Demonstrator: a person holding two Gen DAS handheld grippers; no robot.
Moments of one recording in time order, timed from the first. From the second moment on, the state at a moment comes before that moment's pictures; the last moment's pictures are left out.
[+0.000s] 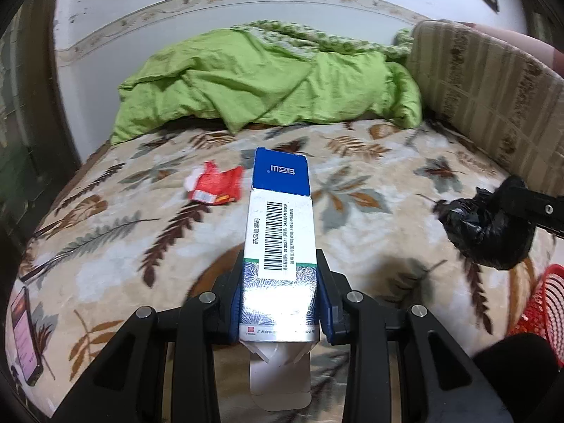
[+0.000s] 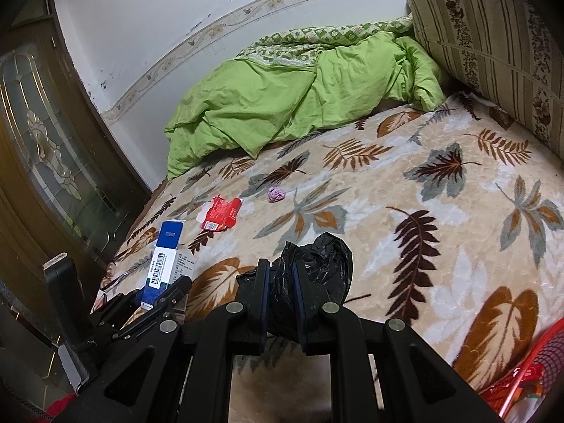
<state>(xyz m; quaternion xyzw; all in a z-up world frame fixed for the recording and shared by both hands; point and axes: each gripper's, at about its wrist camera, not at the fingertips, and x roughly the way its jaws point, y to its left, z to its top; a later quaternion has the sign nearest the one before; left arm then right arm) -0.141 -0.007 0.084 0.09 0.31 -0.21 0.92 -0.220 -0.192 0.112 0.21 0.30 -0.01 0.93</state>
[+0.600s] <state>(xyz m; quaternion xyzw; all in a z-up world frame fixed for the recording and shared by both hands) -0.263 -0.187 0.117 0.15 0.34 -0.53 0.76 -0.417 -0.329 0.129 0.29 0.27 -0.20 0.90</state>
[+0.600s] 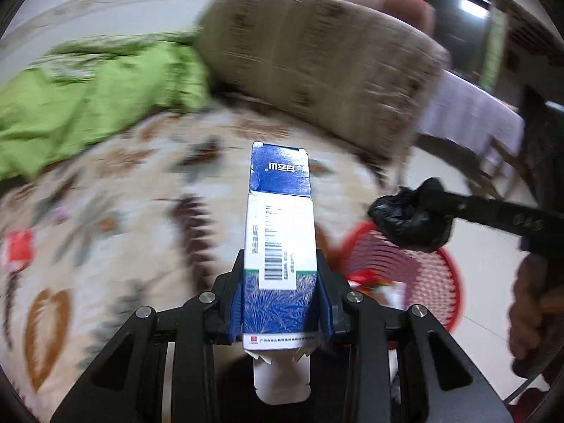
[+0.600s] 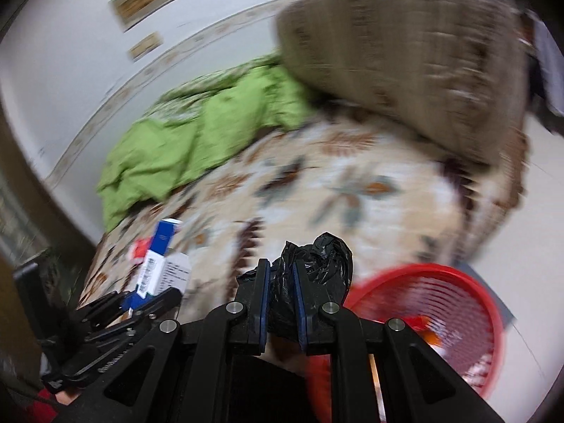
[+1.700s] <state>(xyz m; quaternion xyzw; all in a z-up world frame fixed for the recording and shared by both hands) -0.169 -0.116 0.093 0.05 0.43 -0.41 0.80 -0.319 -0.297 0.103 0.28 0.34 -0.09 0.89</state>
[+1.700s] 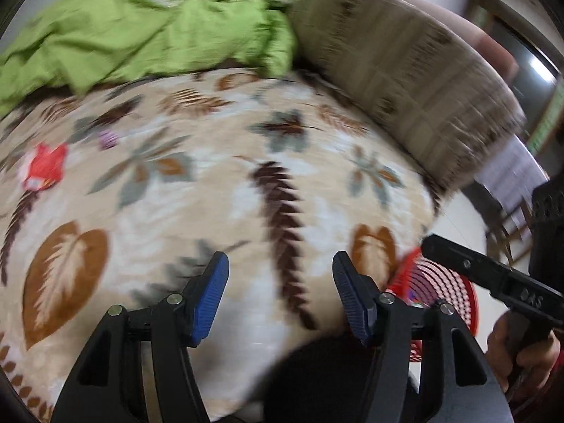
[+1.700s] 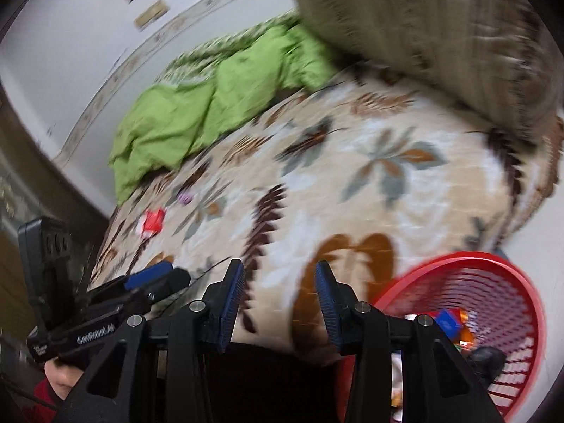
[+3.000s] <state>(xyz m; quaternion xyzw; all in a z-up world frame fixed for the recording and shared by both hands) 0.128 0.031 0.014 -0.09 0.48 -0.17 0.86 0.002 -0.197 0.074 0.18 0.41 0.08 0.89</state>
